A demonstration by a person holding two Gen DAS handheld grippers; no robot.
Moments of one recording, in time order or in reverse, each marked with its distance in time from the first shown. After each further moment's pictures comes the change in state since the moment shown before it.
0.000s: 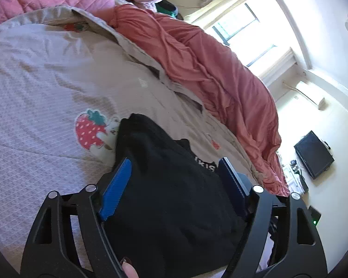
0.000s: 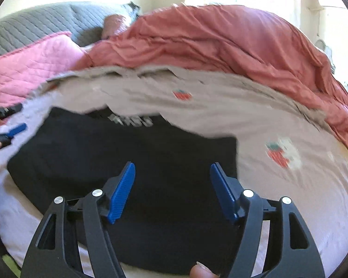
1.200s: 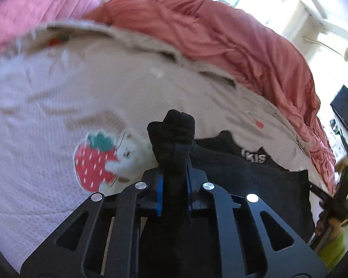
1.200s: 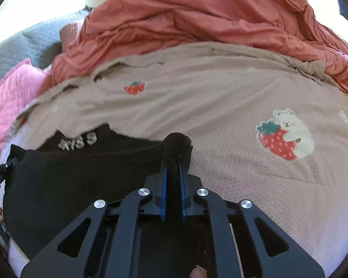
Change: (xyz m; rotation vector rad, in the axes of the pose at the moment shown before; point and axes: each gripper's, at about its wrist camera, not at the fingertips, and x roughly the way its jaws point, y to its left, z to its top) left arm 0.064 -0.015 0.025 0.266 0.107 0.229; right arm 0.069 -0.075 0.032 0.261 0.046 0.037
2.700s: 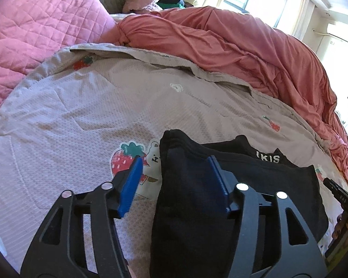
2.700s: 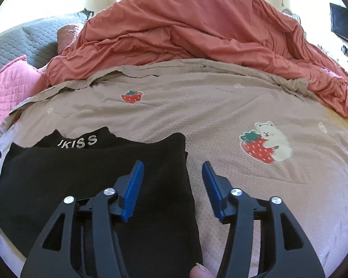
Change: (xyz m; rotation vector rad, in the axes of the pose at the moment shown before) left arm -0.031 -0.006 0.001 0.042 -0.042 0.172; right arm -0.029 0.022 -0.018 -0.068 -0.054 -0.122
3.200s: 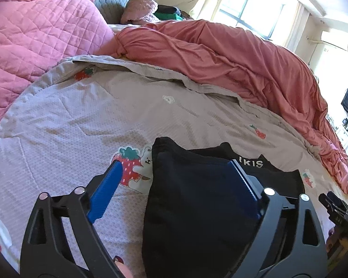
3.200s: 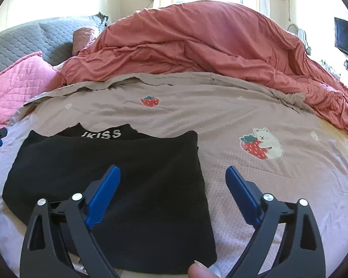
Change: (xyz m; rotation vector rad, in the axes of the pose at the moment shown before) left arm -0.037 -0.006 0.000 -0.016 -0.056 -0.042; right arm -0.055 0.026 -0.018 -0.068 -0.065 0.030
